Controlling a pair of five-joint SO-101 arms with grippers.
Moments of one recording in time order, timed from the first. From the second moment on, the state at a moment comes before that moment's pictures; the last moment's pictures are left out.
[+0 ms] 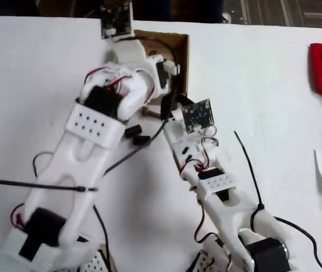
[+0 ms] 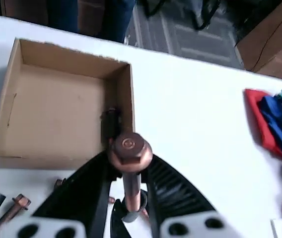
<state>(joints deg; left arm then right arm) 17.6 -8.4 -2.9 52.6 30.5 -21.8 -21.9 70.9 -28.7 6.2</state>
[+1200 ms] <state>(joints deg) 18.0 -5.0 -4.6 55.0 27.9 -20.6 -24.7 75.0 -33.8 10.1</state>
